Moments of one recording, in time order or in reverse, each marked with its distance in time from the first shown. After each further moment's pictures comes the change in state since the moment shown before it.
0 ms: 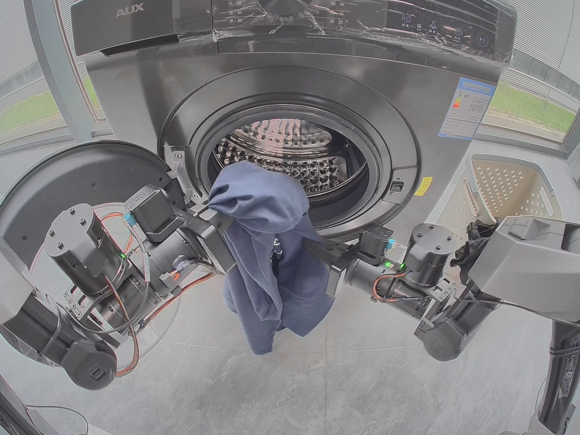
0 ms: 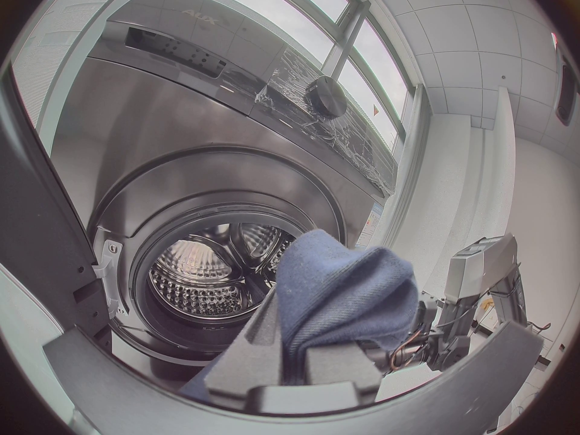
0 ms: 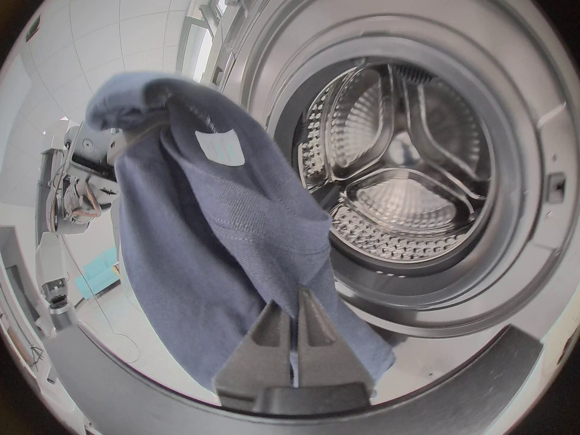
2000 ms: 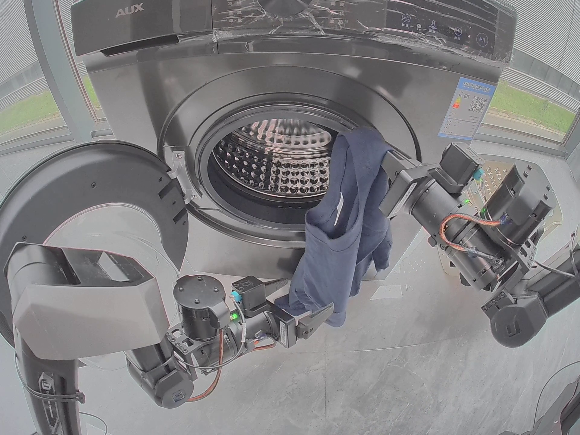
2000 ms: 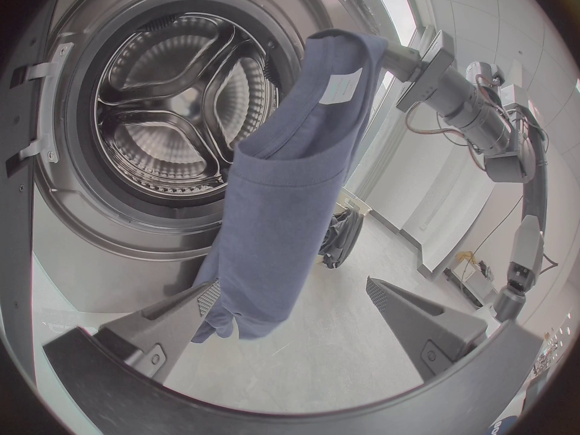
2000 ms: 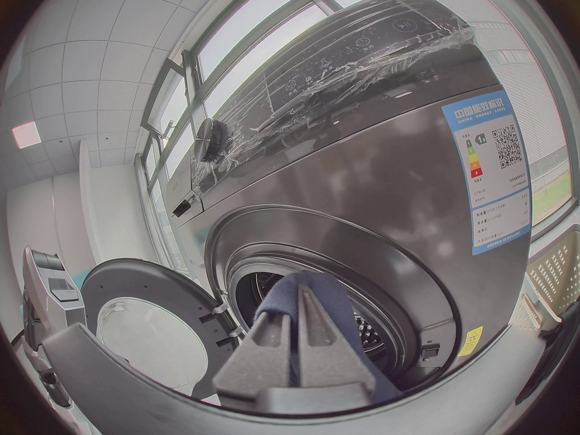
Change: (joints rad) left arm -0.087 0.457 -0.066 0.000 -0.060 0.039; right arm 0.039 -0.408 0.080 0.041 -0.334 0.013
